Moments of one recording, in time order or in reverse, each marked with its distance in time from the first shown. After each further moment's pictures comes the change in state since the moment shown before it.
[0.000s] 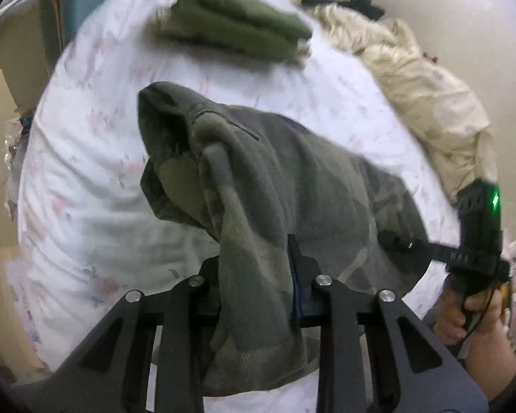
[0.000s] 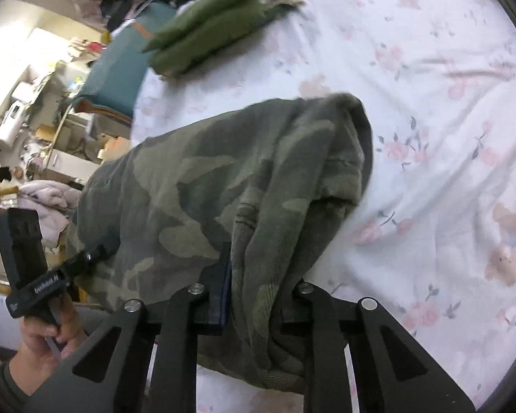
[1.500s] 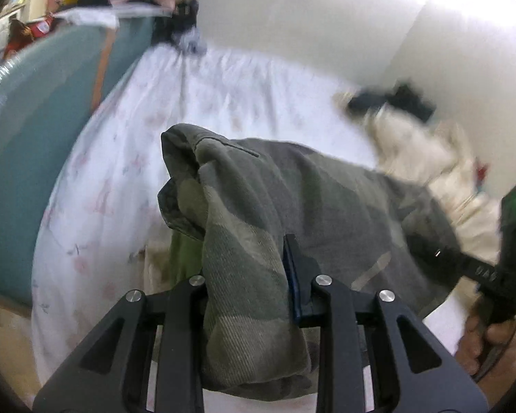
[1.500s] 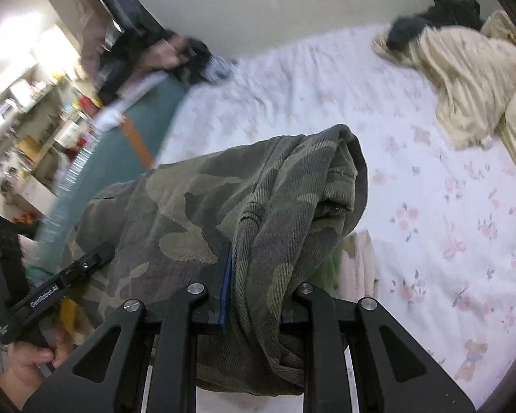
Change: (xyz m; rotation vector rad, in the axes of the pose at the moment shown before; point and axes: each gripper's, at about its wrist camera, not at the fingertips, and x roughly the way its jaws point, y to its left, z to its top) left arm 0.109 0.047 0.388 -0.008 -0.253 0.154; right arm 0.084 0.090 0.411 -0.211 -0.246 -0.177
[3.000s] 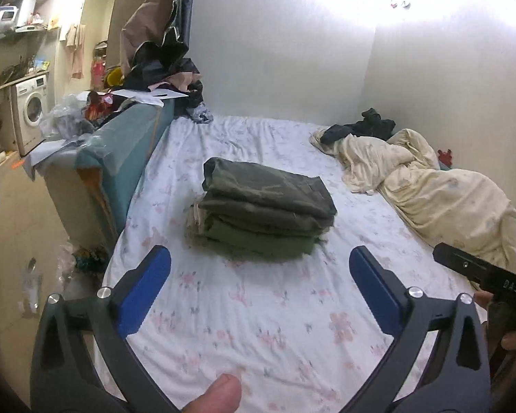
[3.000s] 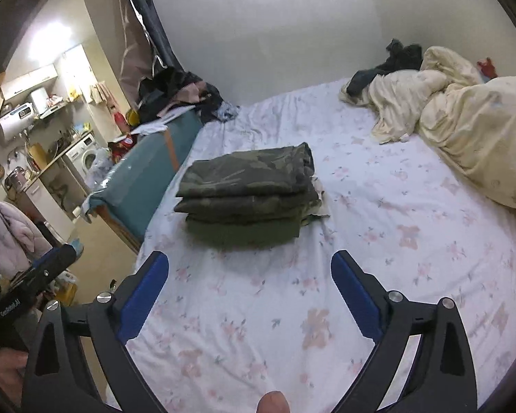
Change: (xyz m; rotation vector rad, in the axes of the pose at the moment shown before) left arm -0.307 -0.084 -0.219 0.101 -0.330 0.067; right arm -0.270 0.065 -0.250 -0.049 -0.300 -0.060
